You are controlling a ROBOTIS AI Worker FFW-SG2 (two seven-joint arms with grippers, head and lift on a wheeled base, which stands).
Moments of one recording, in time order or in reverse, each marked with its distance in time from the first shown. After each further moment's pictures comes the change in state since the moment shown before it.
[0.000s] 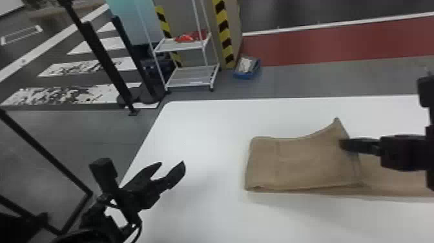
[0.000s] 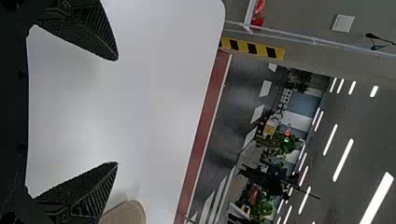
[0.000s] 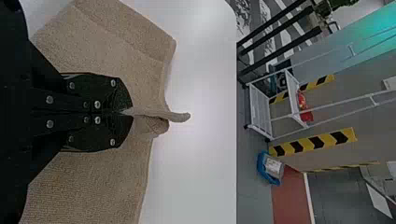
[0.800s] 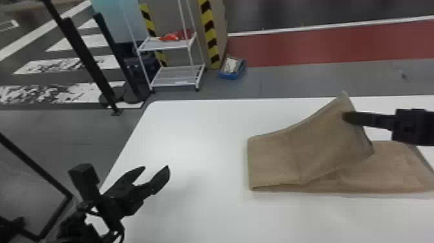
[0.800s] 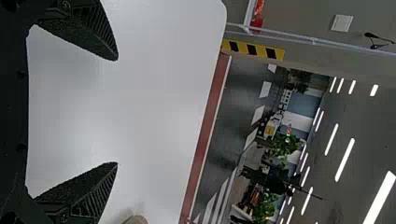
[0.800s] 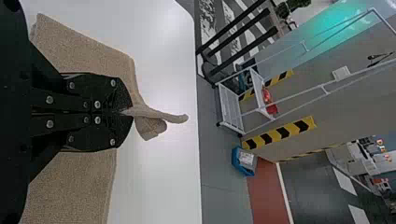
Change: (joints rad) left arm 0.025 -0.003 -0.011 -0.003 -0.012 -0.030 0.004; right arm -0.070 0.000 -0.152 -0.103 -0.094 0.114 0.006
